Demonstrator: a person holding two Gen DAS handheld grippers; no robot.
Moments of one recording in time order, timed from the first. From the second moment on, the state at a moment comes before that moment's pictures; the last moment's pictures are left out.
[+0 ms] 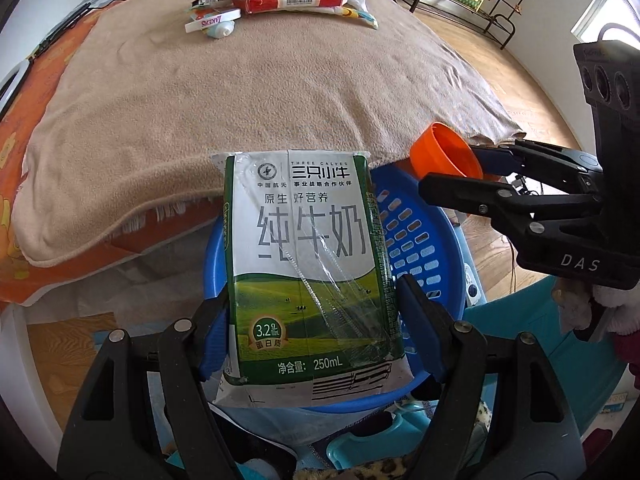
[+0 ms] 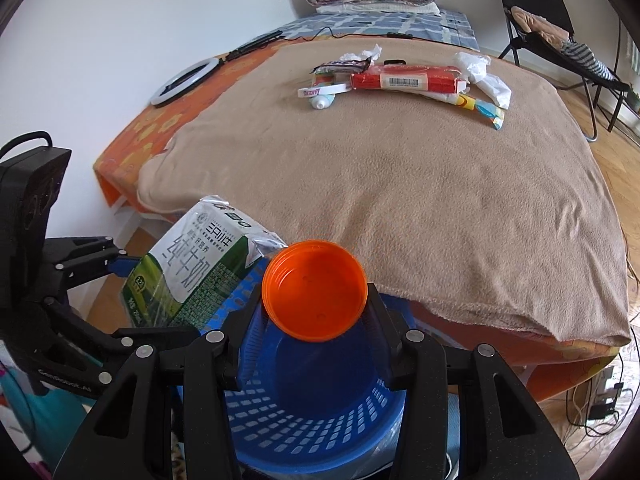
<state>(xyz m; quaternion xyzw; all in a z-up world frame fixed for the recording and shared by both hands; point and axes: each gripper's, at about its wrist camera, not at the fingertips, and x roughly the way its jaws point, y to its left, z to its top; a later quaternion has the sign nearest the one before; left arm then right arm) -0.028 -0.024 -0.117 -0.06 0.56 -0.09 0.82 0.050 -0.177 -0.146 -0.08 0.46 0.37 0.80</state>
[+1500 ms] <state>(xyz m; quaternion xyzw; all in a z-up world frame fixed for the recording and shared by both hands) -0.016 -0.011 -0.116 -0.08 0.55 -0.07 0.83 0.061 -0.178 -0.167 -0.08 0.48 0.35 0.80</state>
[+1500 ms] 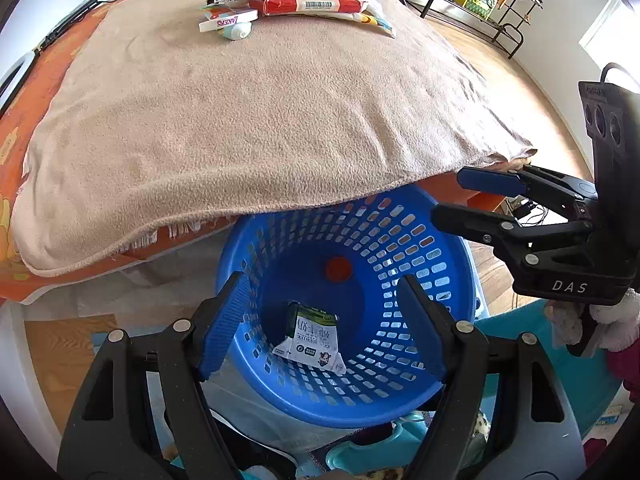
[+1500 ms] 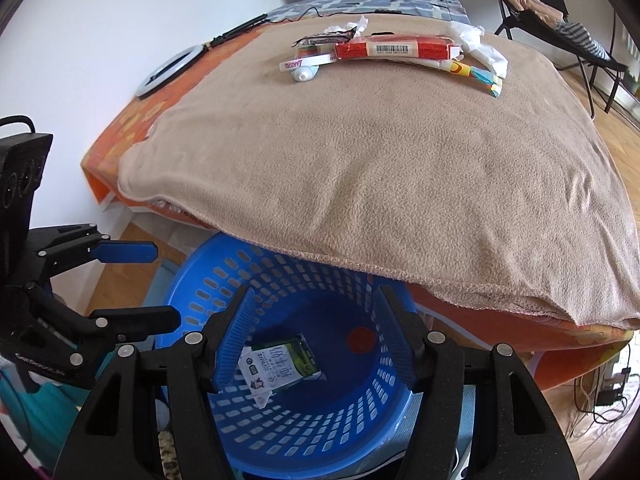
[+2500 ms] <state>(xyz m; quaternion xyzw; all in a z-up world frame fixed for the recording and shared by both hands) 0.101 0.044 -0.050 -0.09 0.48 -0.02 0.87 0.139 -0.190 -0.113 -0.04 0.43 0.31 0.84</state>
